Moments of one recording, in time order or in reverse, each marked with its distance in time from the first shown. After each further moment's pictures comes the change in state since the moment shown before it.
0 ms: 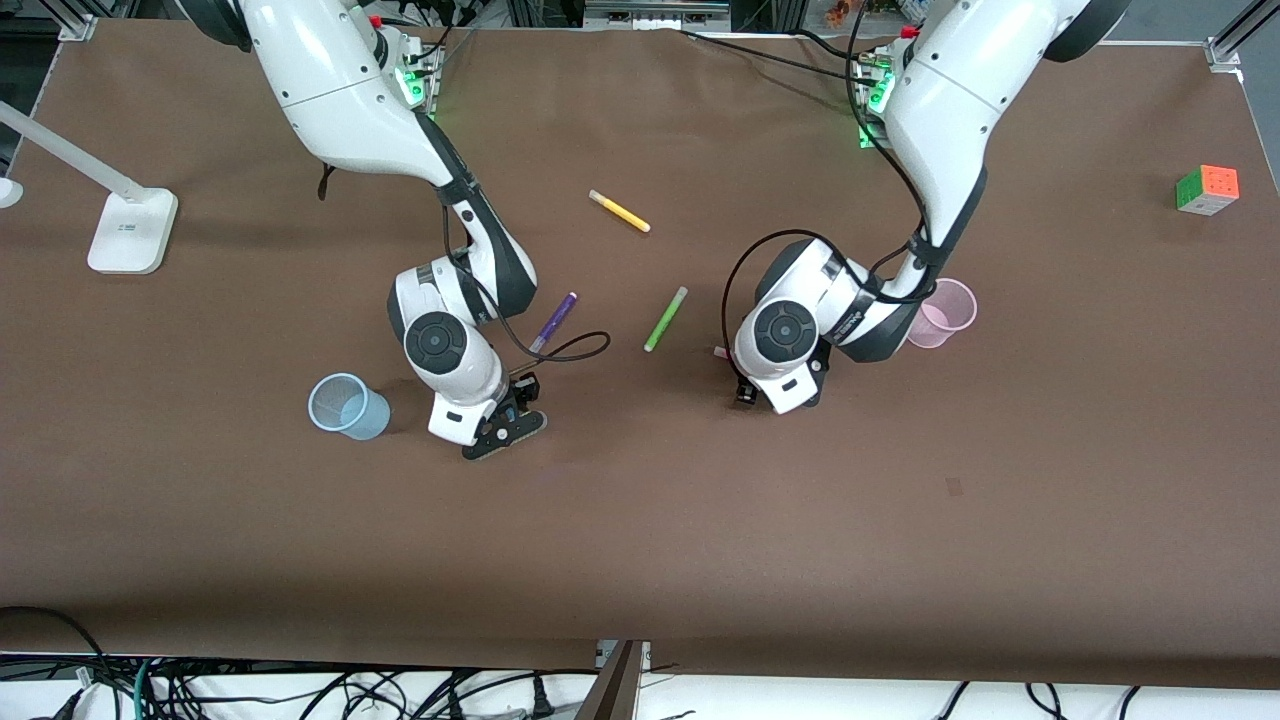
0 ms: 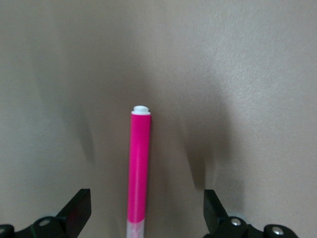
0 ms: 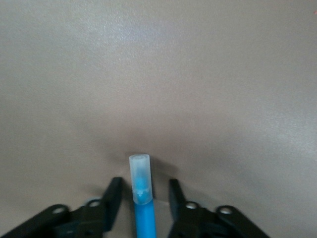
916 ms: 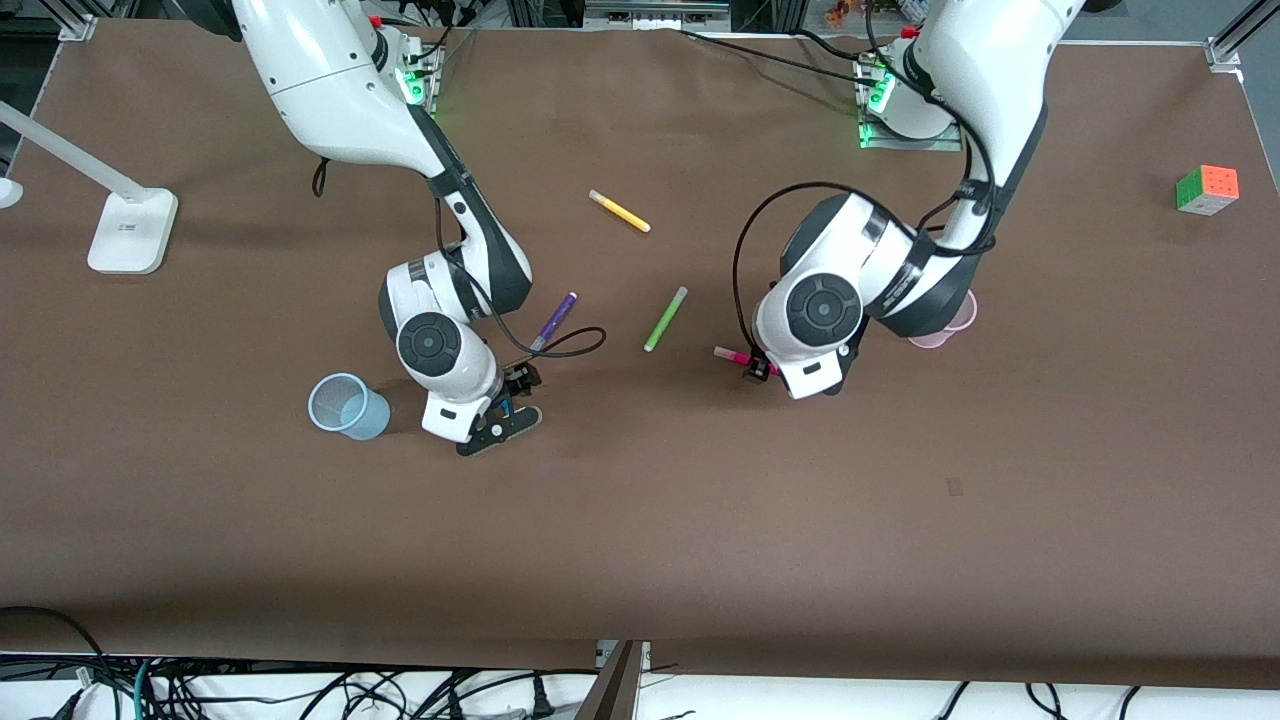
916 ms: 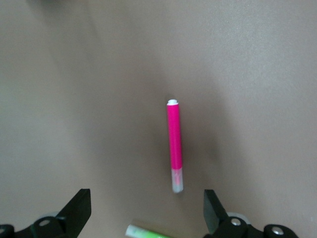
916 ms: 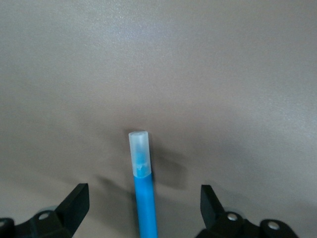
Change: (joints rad) left arm 0.038 -0.139 -0.010 0.087 -0.119 -0.291 0.197; right arm -0.007 -0.028 0.001 -0.003 0.000 -0.081 0.000
